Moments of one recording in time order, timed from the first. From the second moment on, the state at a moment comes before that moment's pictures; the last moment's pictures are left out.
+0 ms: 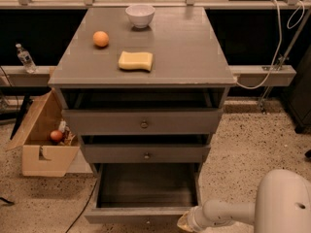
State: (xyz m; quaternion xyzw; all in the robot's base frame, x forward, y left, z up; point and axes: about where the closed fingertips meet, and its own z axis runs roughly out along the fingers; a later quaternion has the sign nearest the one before) arm 0.436 -0.123 0.153 -0.56 0.79 0.18 0.19
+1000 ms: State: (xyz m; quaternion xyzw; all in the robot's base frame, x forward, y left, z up) arm 0.492 -0.102 0.138 -0.58 0.77 0.14 0.23
